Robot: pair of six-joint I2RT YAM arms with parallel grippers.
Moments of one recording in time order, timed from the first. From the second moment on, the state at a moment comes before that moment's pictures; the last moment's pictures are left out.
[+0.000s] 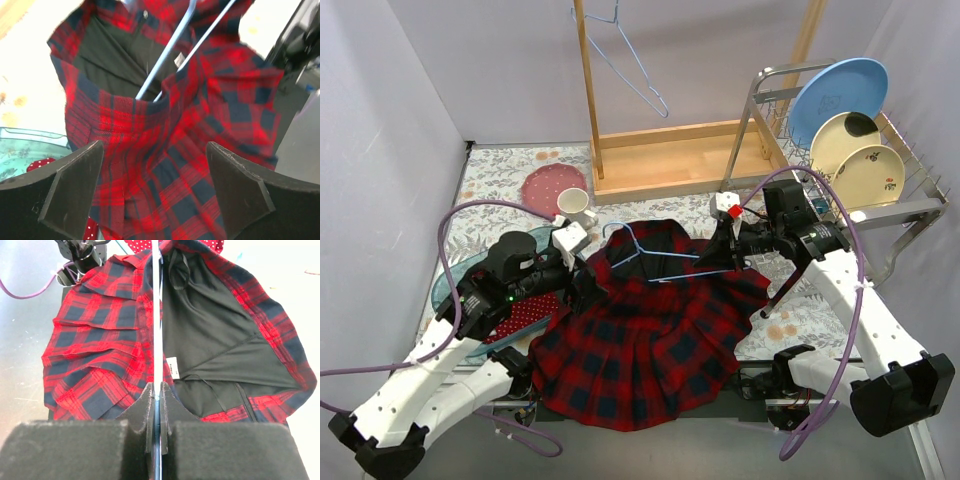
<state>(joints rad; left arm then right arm) -0.65 0.71 0.93 -0.66 0.33 -0.02 0.37 1.09 1.07 -0.75 -1.10 -0.60</state>
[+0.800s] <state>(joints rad) -0.65 0.83 0.78 -0.52 0.26 0.16 0.37 1.14 1.07 -0.74 -1.16 -0.61</state>
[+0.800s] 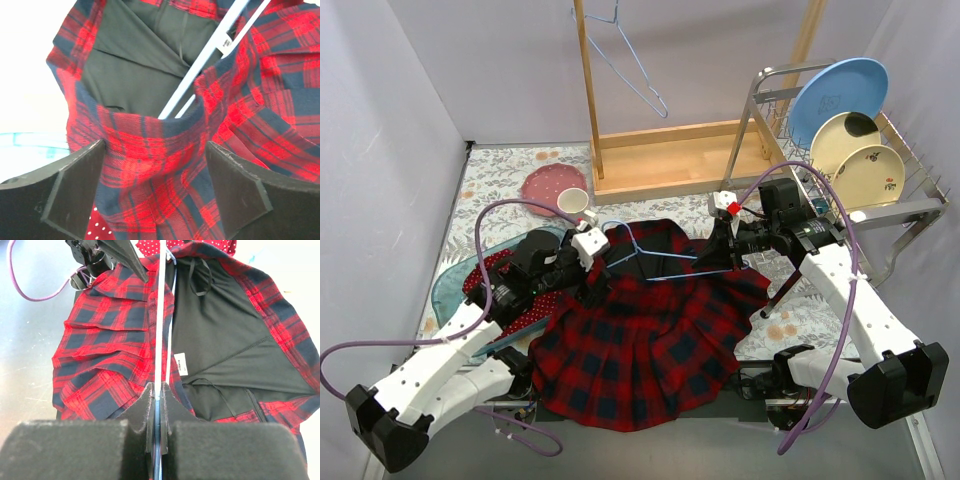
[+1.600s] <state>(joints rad) -0.65 0.82 0.73 -0.49 0.28 0.21 0.37 1.15 1.07 -0.74 -1.23 -0.62</state>
